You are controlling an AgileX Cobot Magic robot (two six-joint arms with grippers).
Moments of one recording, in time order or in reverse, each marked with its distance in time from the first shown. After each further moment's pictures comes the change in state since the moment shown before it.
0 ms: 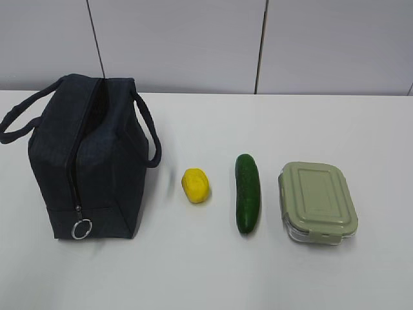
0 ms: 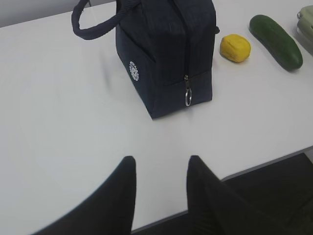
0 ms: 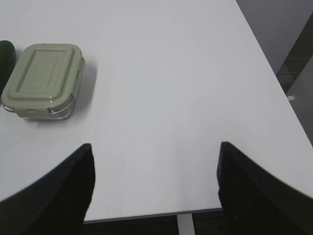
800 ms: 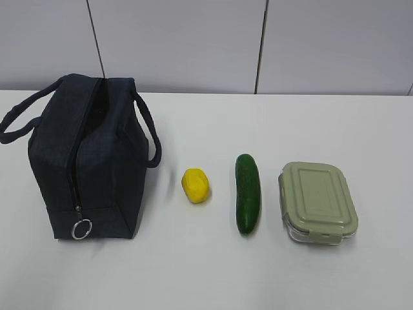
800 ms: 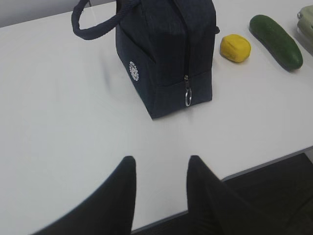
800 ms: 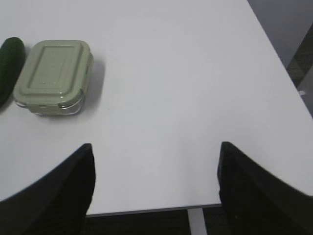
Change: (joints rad) left arm 0.000 0.000 0.000 0.000 0.000 0.000; right arm 0.000 0.000 -0.004 0.017 0.016 0.000
